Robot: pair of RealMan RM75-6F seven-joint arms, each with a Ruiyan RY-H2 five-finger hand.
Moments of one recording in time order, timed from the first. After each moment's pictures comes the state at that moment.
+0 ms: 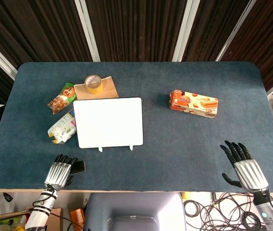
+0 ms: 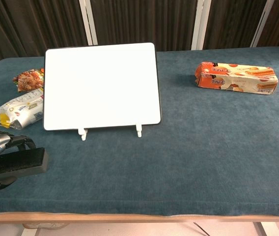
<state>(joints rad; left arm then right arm) -0.34 -1.53 0.02 -1.61 1.20 1.23 0.64 0.18 -1.14 -0.08 -1.58 -1.60 1.41 -0.04</state>
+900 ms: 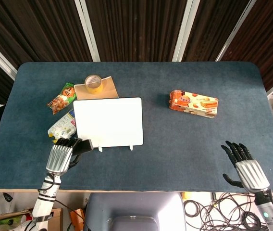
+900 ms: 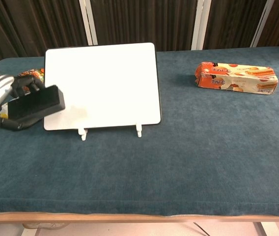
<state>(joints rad) -0.41 -1.67 -0.13 -1.36 1.47 1.42 0.40 0.17 -1.12 -0.07 -1.59 -1.60 1.38 0.01</state>
